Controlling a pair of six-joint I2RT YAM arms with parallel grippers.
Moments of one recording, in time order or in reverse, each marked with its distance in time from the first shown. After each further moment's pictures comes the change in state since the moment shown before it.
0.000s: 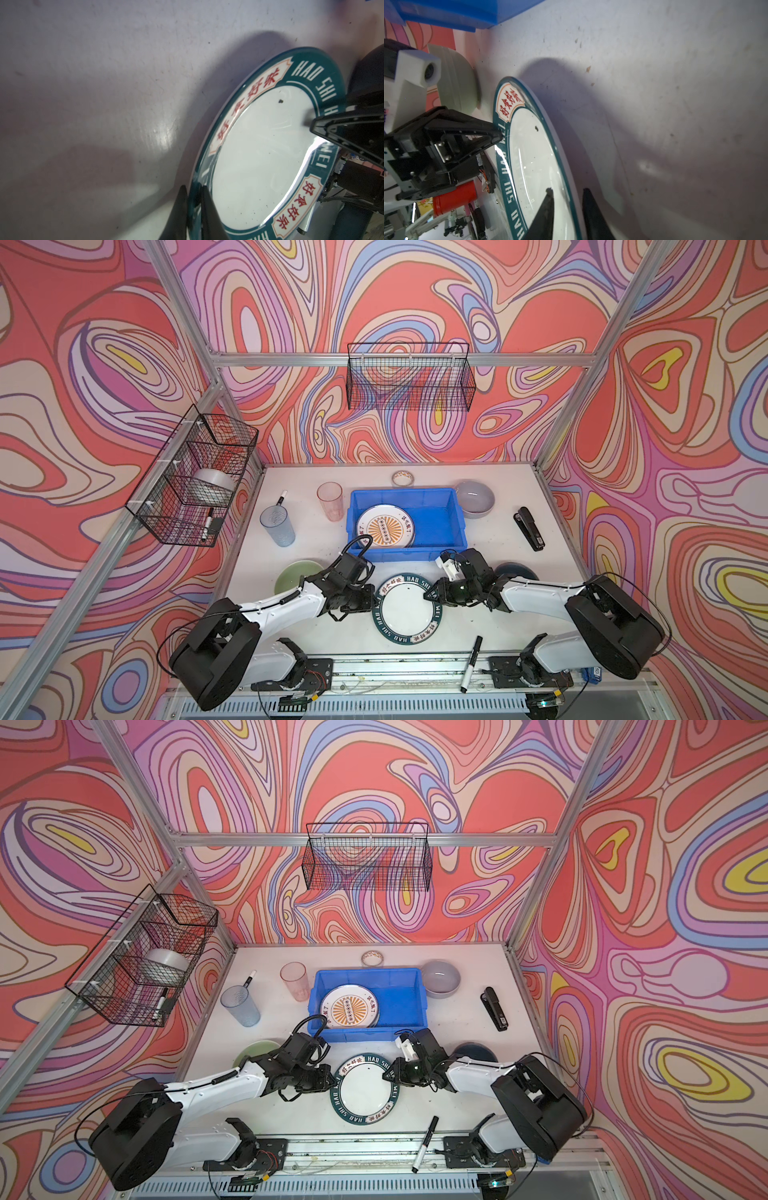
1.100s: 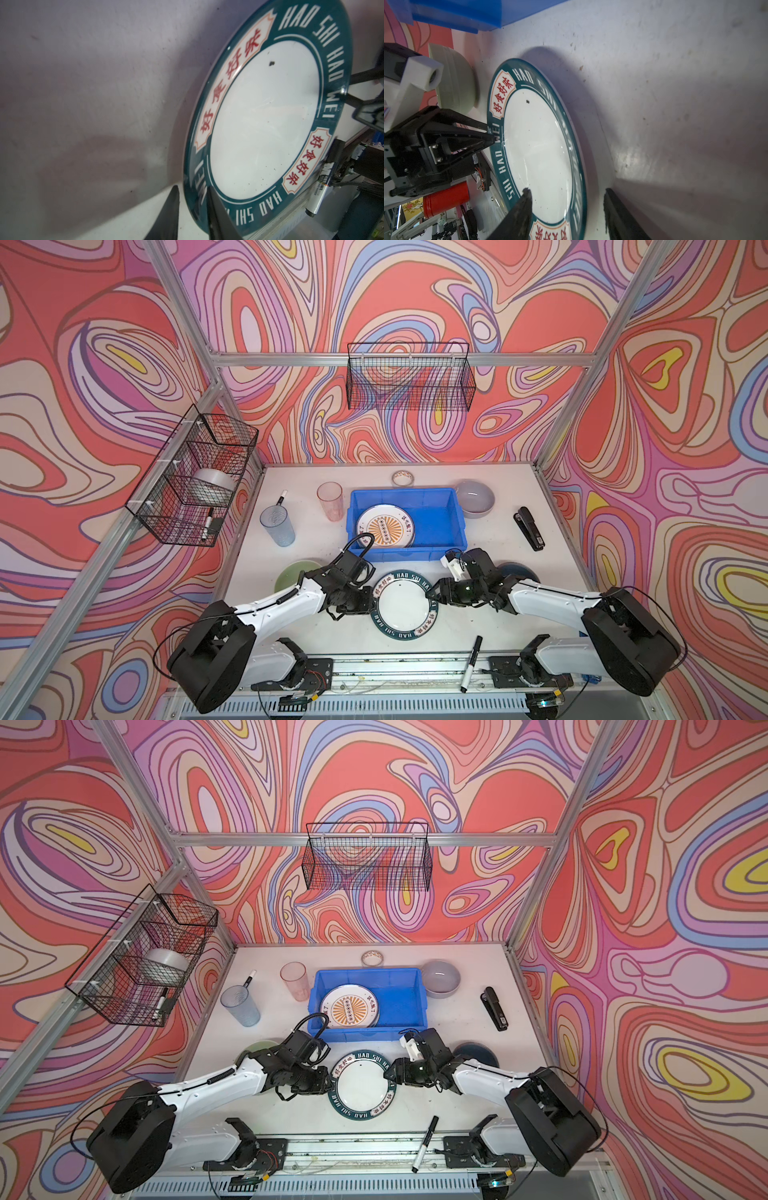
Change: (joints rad) left arm 0.000 -0.024 0.064 -0.183 0.000 0.065; right arm -0.029 -0.078 -0.018 -0.076 0.018 -0.053
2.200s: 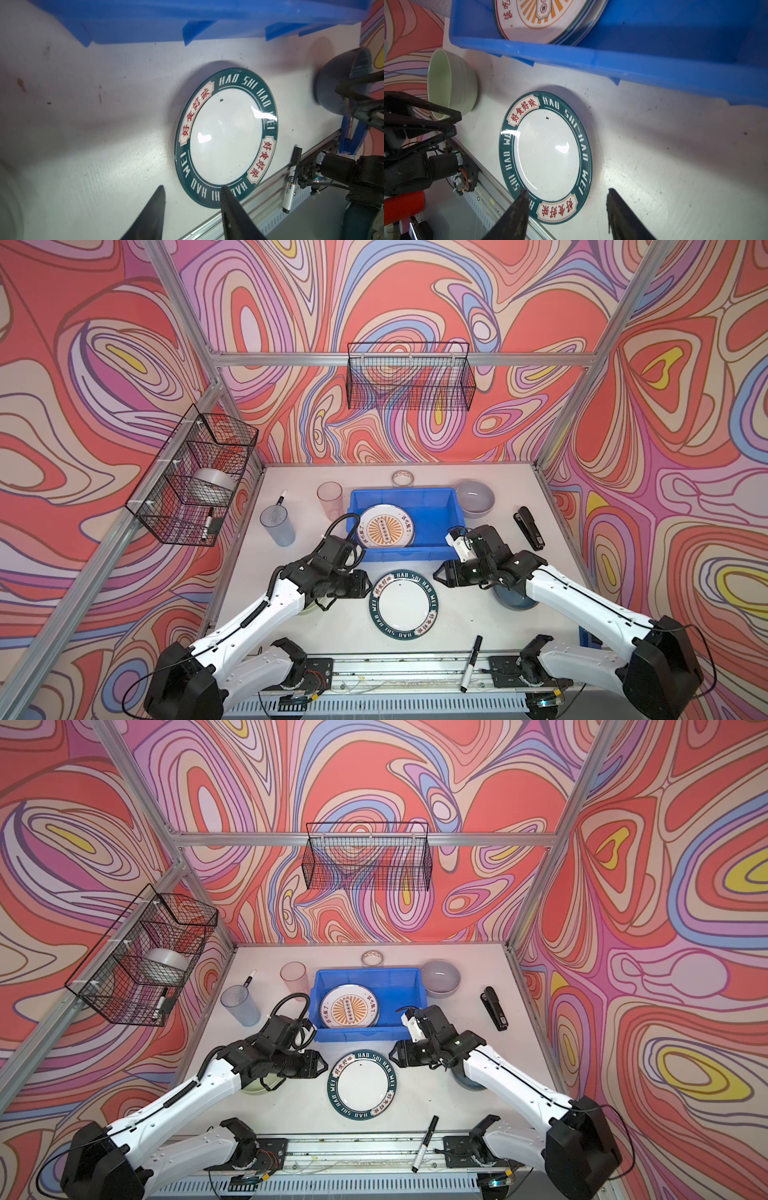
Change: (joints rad) left arm 0.074 -0.203 0.130 -0.216 -0.048 0.060; right arm -0.005 -0.198 0.298 -0.536 0.177 -0.216
